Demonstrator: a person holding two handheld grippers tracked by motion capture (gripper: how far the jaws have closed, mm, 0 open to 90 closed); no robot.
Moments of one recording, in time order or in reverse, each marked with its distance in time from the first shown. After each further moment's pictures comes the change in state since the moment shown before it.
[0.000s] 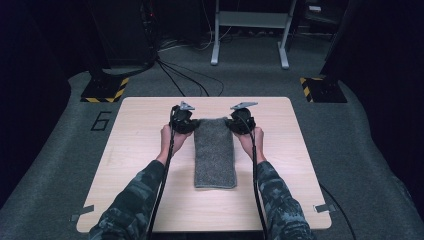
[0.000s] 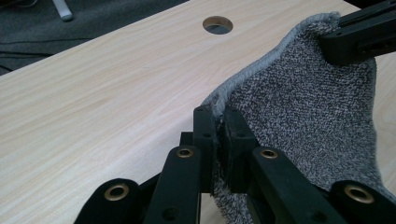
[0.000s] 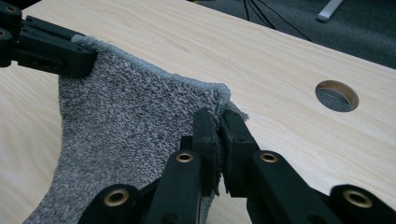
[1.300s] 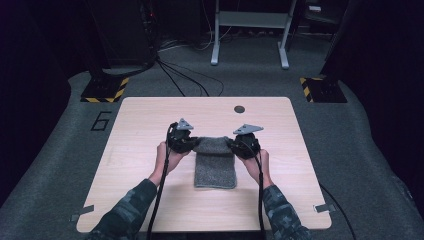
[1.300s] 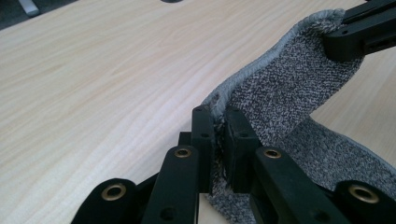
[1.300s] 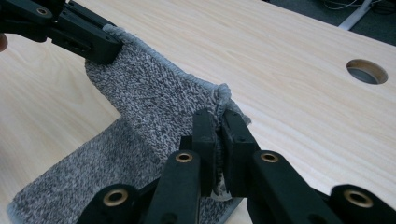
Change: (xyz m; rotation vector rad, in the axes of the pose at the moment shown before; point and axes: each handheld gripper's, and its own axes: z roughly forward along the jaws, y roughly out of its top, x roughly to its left) left arm -0.035 -0.042 -0.030 0.023 -0.084 0.046; right arm 0.037 -0.058 -0.044 -0.038 0.052 -0.082
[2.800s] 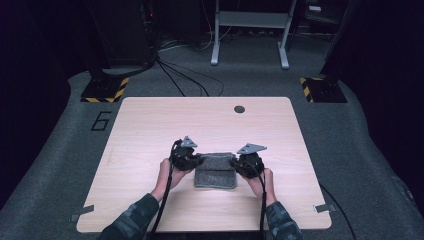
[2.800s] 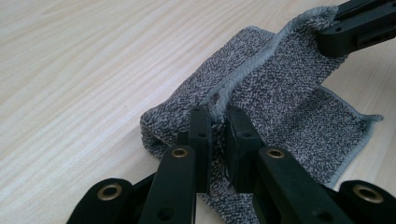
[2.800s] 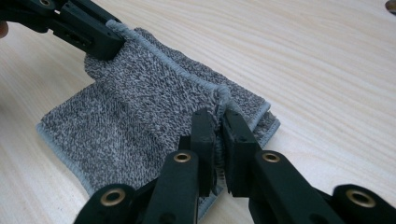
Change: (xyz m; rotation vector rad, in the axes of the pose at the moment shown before) left arm -0.029 -0.040 0.010 0.083 -0.085 -0.014; right arm 0.015 -0.054 -0.010 0.056 0.040 0.004
